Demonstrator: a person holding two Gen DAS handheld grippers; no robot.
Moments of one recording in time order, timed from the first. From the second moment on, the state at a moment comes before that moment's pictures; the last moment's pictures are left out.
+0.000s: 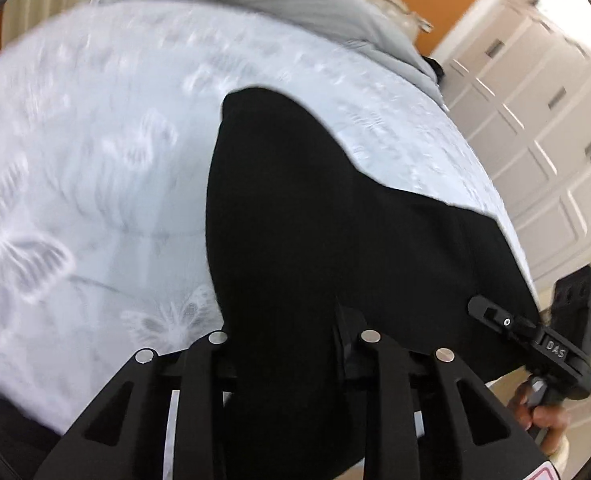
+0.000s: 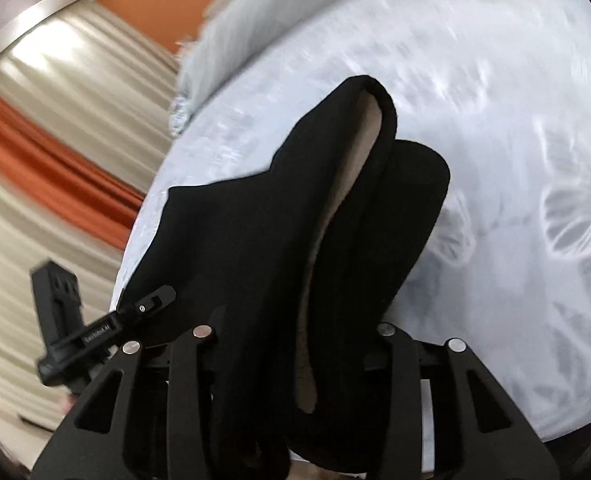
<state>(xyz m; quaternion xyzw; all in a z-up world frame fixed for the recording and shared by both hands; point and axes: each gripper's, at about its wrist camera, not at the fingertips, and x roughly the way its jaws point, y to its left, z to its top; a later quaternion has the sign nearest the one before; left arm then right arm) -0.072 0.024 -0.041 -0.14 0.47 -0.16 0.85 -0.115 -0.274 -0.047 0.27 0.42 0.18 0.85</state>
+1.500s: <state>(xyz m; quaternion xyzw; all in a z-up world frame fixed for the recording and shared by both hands) -0.109 0.007 0.191 0.01 0.24 -0.12 0.96 -0.113 -0.245 0.156 0.19 0.20 0.24 0.93</state>
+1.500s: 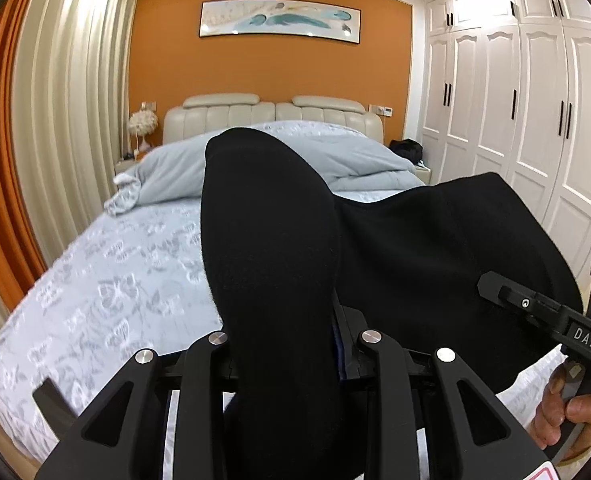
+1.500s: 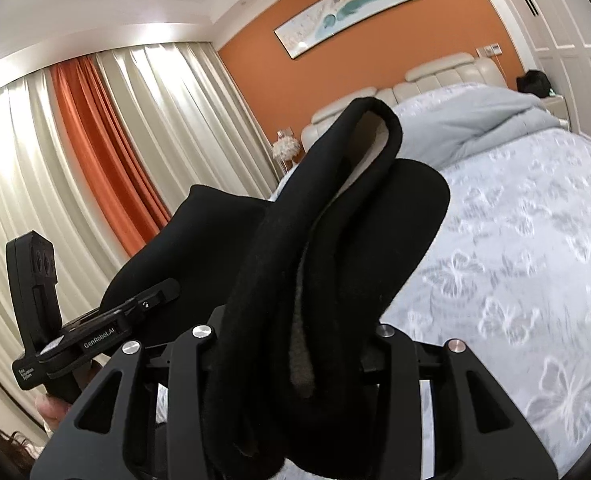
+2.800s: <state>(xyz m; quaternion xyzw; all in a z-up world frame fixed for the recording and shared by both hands) 0.198 -0.024 0.124 0.03 0.28 -0.07 0.96 0.190 -0.258 0.089 0.24 0.25 0.20 0.92</state>
